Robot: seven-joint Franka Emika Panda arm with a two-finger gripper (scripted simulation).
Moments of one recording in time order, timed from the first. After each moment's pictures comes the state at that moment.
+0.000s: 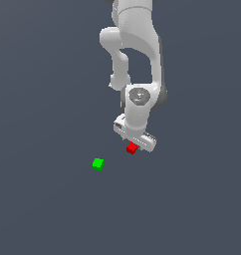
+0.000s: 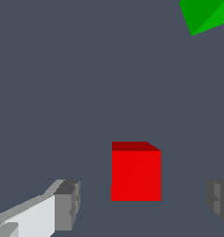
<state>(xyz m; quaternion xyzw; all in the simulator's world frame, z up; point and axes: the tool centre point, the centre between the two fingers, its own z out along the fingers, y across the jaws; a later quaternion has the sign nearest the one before) -0.027 0.059 0.068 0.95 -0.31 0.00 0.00</state>
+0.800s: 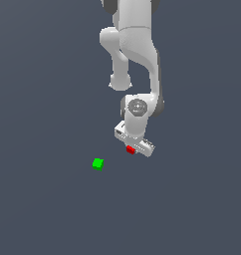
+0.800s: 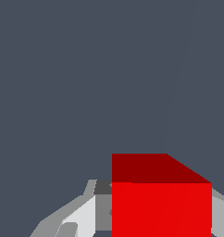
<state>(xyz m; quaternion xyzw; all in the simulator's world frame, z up) -0.027 0.059 0.020 0.95 -0.31 0.00 0.00</state>
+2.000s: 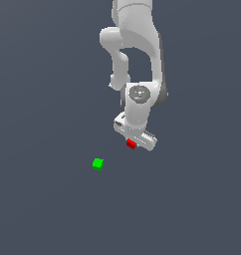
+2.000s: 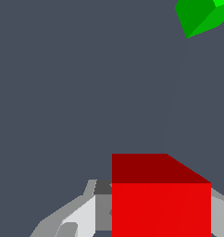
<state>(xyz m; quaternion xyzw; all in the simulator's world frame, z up) -0.028 0.059 0.075 0.95 -0.31 0.00 0.00</state>
